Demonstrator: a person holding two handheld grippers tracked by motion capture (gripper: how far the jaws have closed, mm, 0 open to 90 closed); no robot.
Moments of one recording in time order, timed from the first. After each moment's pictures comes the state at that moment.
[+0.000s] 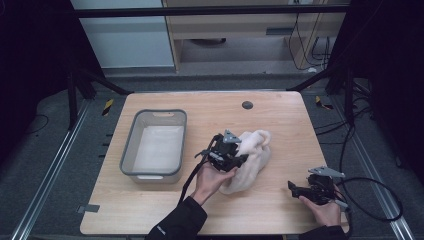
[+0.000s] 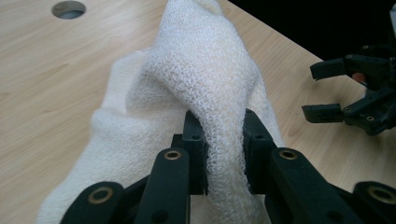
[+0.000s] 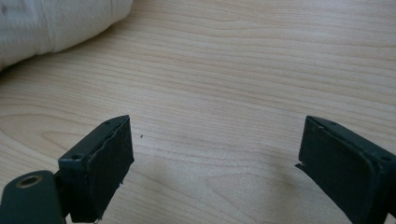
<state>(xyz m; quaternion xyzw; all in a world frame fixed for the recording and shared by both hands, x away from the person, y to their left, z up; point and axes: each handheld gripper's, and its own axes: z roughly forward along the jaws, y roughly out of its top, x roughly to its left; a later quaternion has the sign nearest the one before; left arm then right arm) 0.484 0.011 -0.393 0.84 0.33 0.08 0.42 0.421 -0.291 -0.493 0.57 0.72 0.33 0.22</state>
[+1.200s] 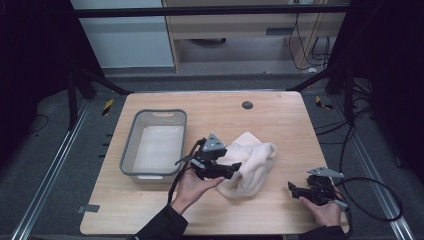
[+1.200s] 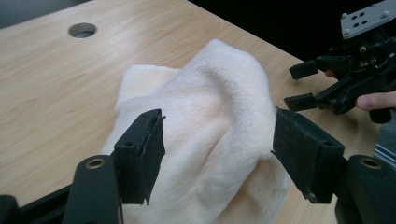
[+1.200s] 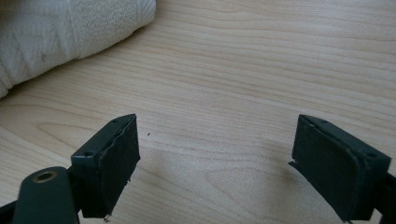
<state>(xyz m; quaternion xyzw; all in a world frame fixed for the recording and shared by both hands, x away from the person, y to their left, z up) 0.458 0.065 -0.373 0.83 0.30 0.11 0.45 0.421 -0.291 -0.496 0.57 0.73 0.32 0.22</state>
